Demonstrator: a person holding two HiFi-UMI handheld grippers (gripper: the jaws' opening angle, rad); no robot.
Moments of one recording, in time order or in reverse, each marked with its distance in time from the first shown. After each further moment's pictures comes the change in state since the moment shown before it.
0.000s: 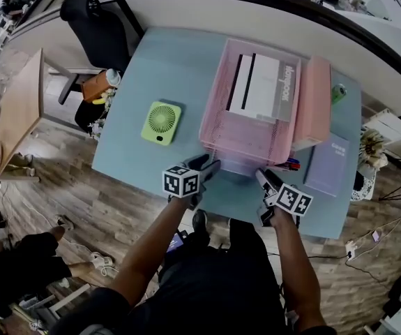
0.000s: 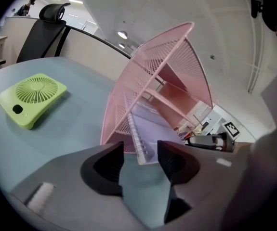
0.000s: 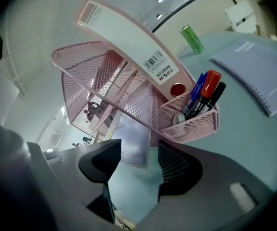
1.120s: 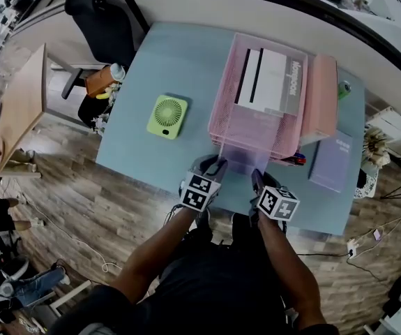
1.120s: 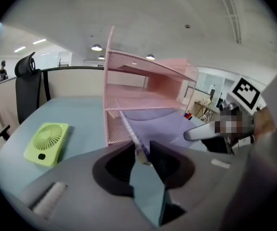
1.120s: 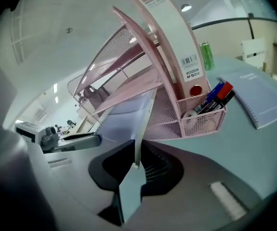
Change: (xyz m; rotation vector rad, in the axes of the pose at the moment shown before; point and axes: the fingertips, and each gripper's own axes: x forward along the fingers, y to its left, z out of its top) left arm -0.021 -0.037 0.002 0.419 0.024 0.186; right arm 0.004 0.030 -0.034 -0.244 0.006 -0.193
